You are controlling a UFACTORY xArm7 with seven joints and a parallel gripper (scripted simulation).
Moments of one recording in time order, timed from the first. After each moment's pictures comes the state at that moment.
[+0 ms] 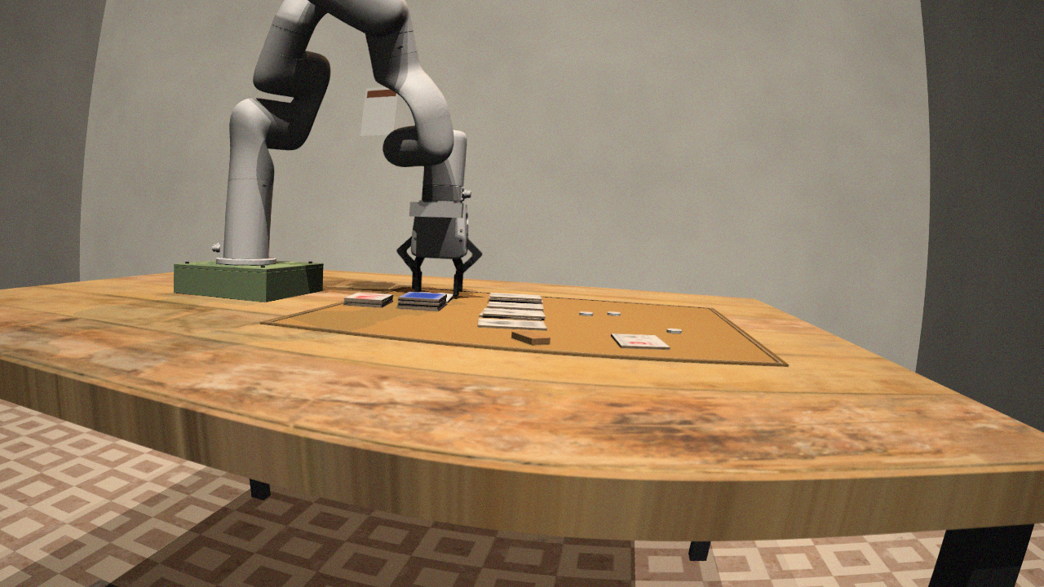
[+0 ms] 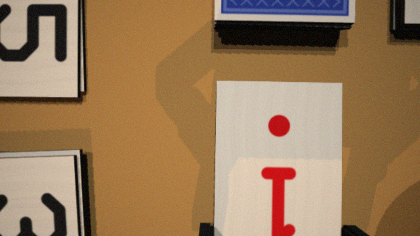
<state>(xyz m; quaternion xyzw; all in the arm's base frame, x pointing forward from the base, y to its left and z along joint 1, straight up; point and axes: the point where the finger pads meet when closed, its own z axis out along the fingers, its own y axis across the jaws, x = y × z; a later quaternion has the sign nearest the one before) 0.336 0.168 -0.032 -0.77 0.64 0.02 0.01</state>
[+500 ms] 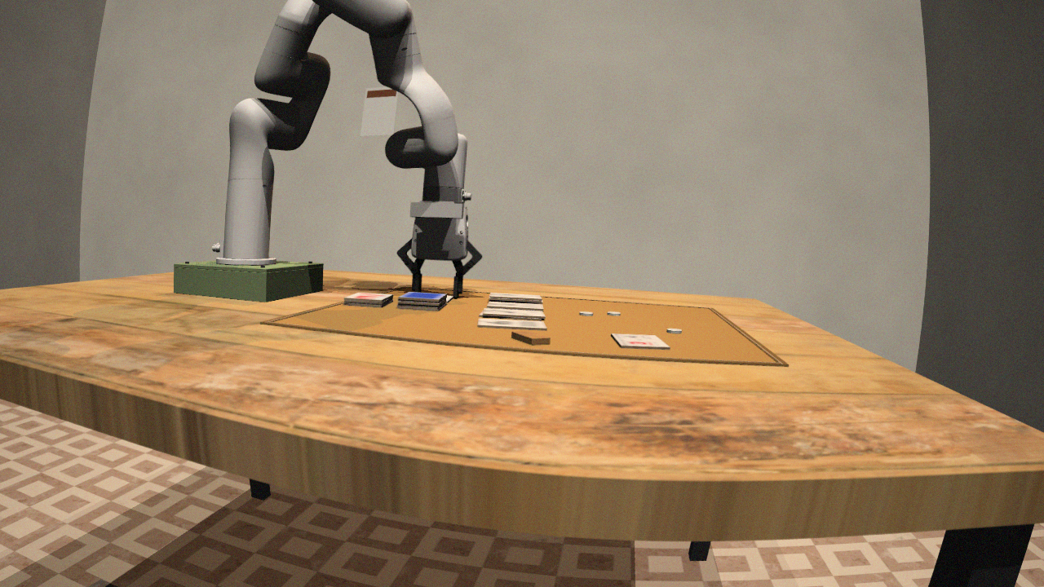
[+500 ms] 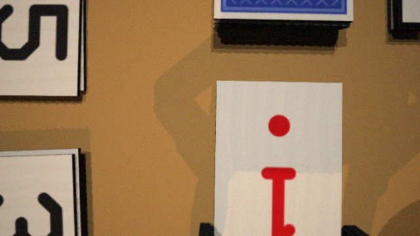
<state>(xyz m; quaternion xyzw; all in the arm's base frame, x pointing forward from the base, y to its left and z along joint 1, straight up) 0.336 0.170 -0.036 -0.77 0.64 0.00 0.00</state>
